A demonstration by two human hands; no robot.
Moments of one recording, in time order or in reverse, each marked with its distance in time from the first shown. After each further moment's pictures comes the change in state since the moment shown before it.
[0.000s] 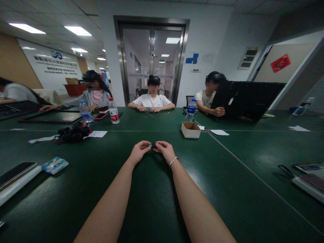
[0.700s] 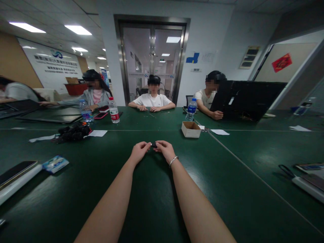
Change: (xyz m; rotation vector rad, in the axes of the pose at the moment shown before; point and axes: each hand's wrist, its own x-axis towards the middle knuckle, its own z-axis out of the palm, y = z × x) left_hand 0.006 -0.011 0.001 0.153 0.061 -0.020; right_hand -0.001 0.000 0.000 0.009 -0.019 -0.006
